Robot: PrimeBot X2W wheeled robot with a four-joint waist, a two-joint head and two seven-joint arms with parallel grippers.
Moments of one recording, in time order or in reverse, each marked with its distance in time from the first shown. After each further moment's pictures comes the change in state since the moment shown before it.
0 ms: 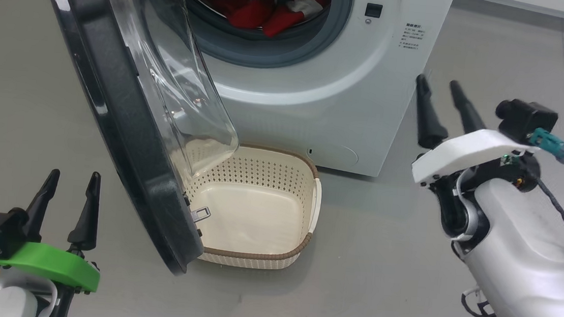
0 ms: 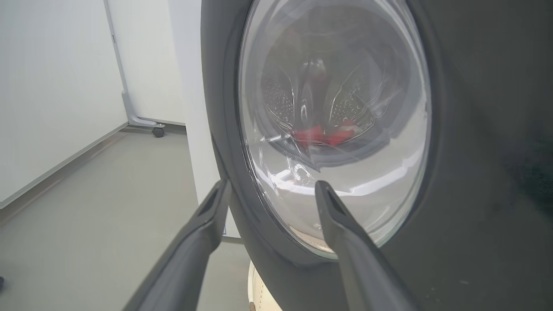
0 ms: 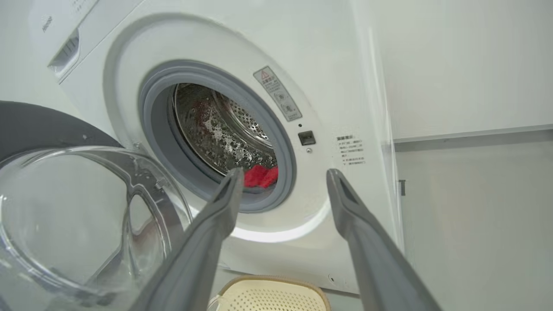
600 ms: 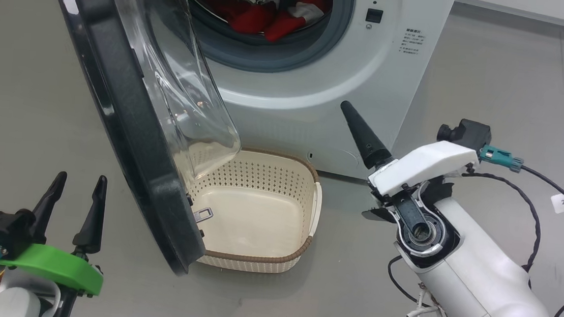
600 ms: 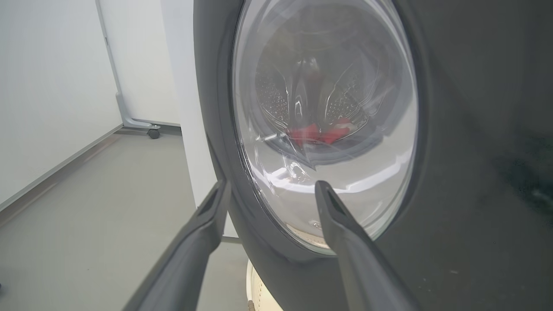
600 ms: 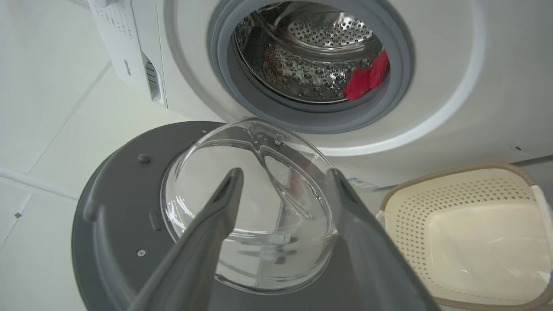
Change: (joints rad) left arm -0.002 0.012 -0.029 0.008 0.000 0.000 0.000; right arm 0.048 0.086 0.072 -0.119 0.627 0.129 0.180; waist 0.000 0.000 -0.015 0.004
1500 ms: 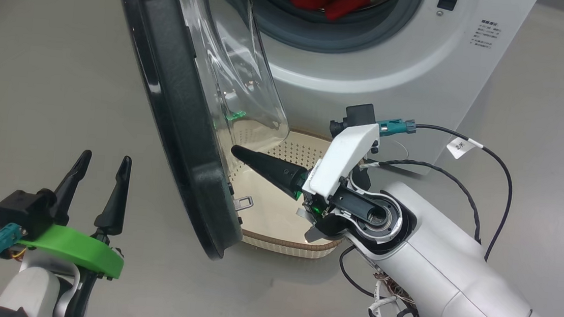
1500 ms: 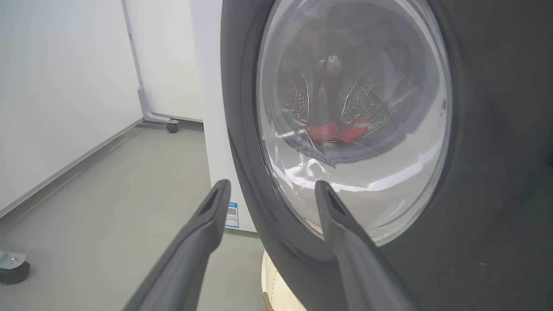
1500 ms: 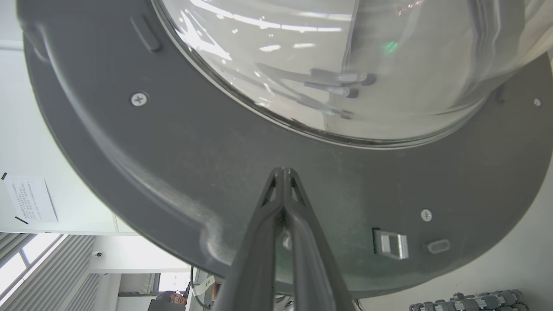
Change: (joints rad) left arm -0.072 -0.010 -0.080 -0.014 -0.034 0.000 0.000; right arm -0.125 0.072 0.196 -0.020 0.317 0.000 0.431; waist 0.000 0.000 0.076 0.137
